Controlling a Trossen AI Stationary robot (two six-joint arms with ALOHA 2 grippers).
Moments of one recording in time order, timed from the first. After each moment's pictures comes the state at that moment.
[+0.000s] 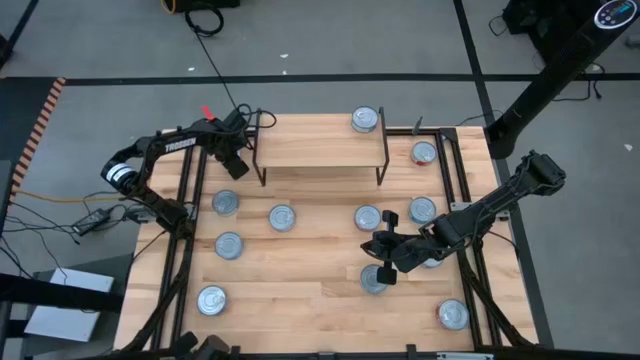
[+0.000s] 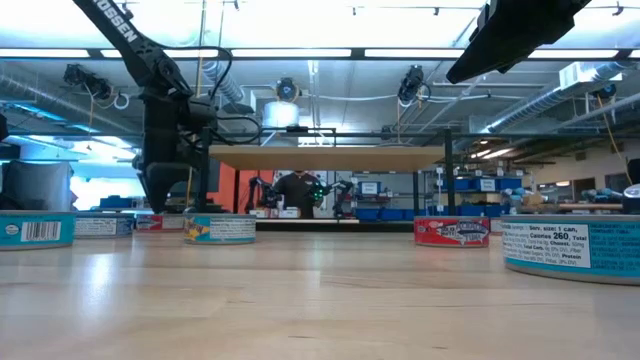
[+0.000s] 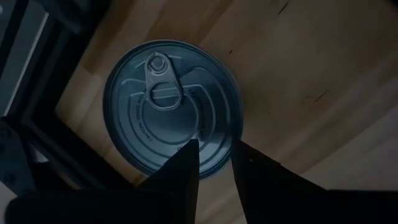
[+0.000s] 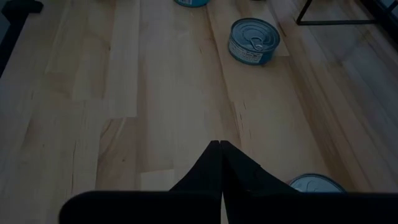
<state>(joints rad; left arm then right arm) 0.94 1.51 0.88 -0.75 -0.22 0.26 0.49 1.34 0.89 -0.37 0.50 0.42</state>
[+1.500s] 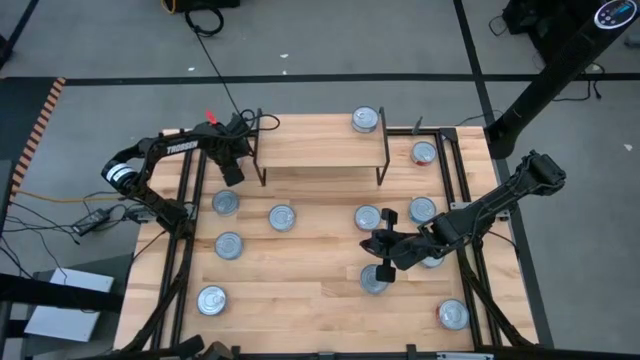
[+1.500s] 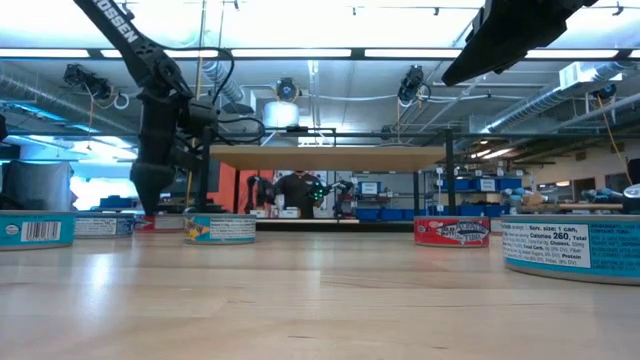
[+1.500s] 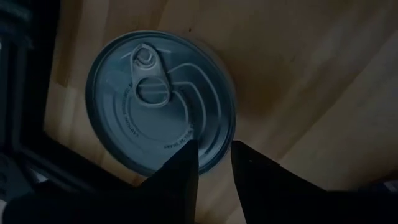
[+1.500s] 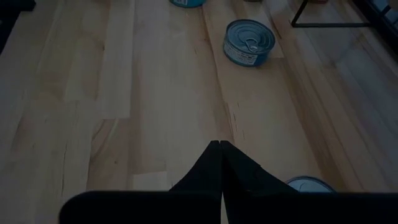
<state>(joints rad) 0.90 1.51 0.86 -0.78 -0.23 0.43 0.48 1.34 0.89 -0.37 0.50 0.39</state>
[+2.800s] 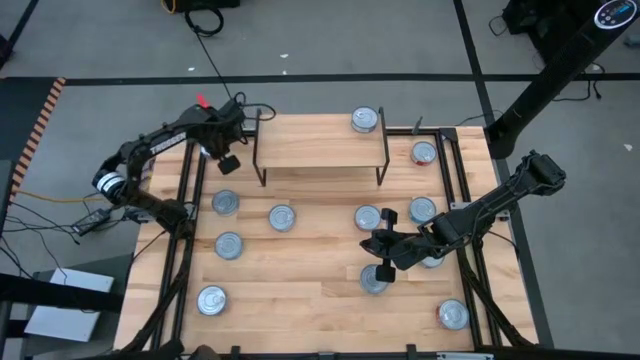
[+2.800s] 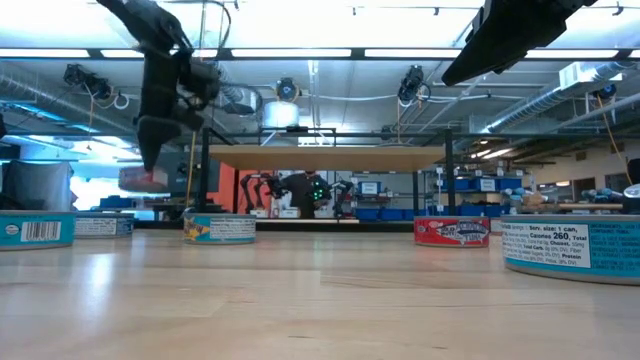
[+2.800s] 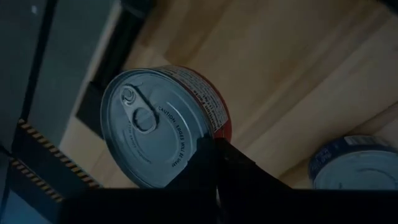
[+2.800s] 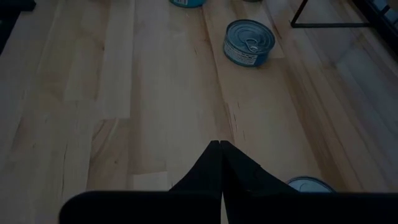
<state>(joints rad) 0.89 1.40 1.11 -1.14 -0.30 0.28 0.48 1.34 0.89 -0.37 0.50 0.39</state>
